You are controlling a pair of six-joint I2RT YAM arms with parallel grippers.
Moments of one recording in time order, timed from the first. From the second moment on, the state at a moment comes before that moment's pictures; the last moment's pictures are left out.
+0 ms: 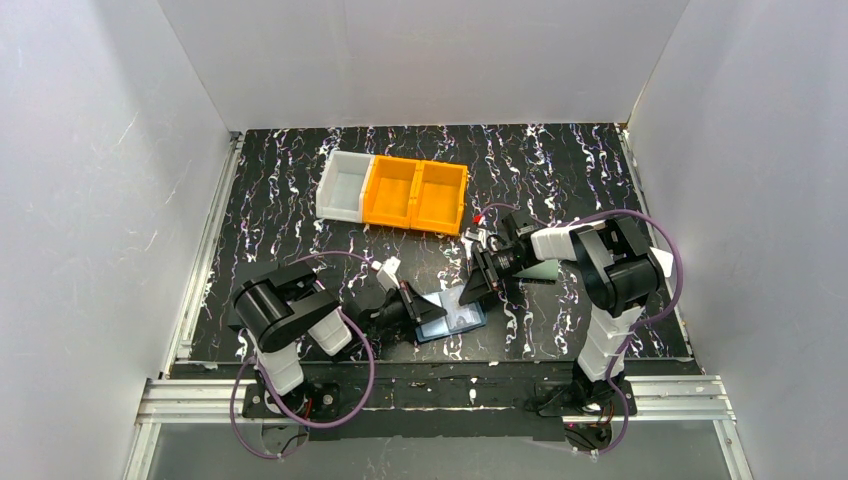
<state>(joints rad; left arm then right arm) -0.88 1.79 0.24 1.23 0.18 -1.20 0.38 1.88 0.88 -0.33 -1.21 0.02</state>
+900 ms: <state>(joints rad) -0.88 1.85 0.25 1.32 0.21 -1.25 0.38 1.89 0.87 -0.30 -1.21 0.06</state>
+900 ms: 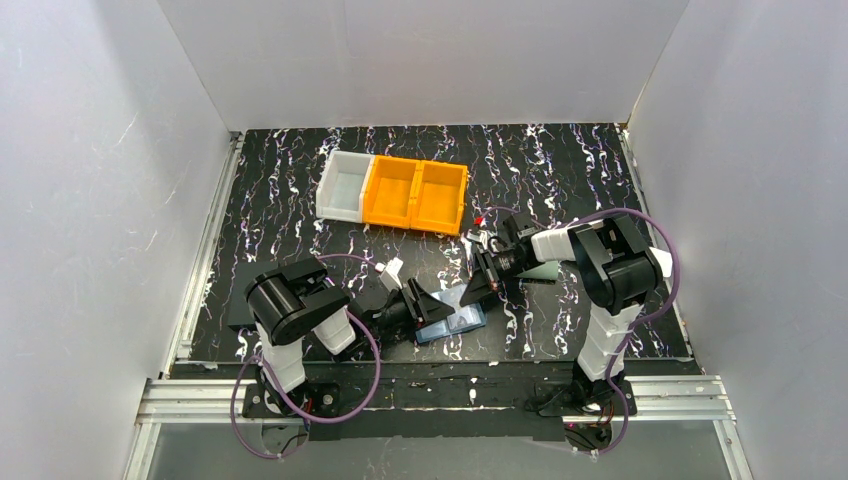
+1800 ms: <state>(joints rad) -0.87 1.80 0.27 1.22 0.20 -1.27 0.37 1.89 0.85 -0.24 -1.23 0.10</state>
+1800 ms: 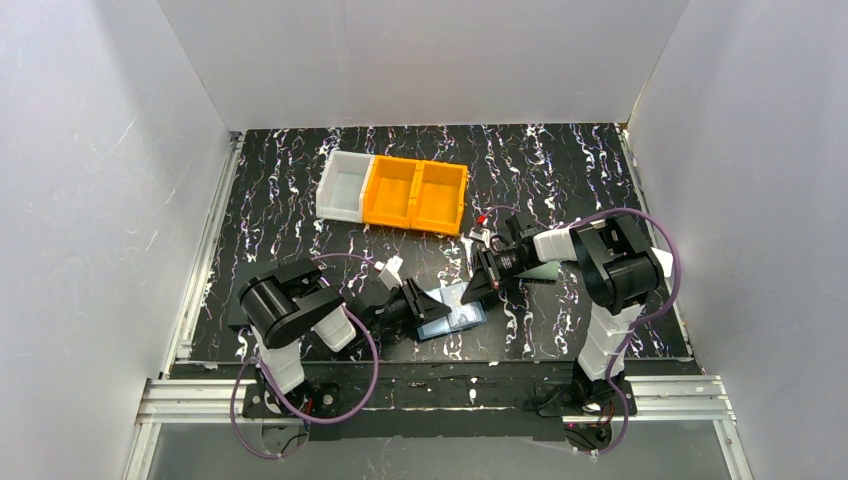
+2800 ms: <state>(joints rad) -0.87 1.81 0.20 1.28 0.15 -1.23 0.39 1.89 0.91 -0.41 -1.16 -0.03</state>
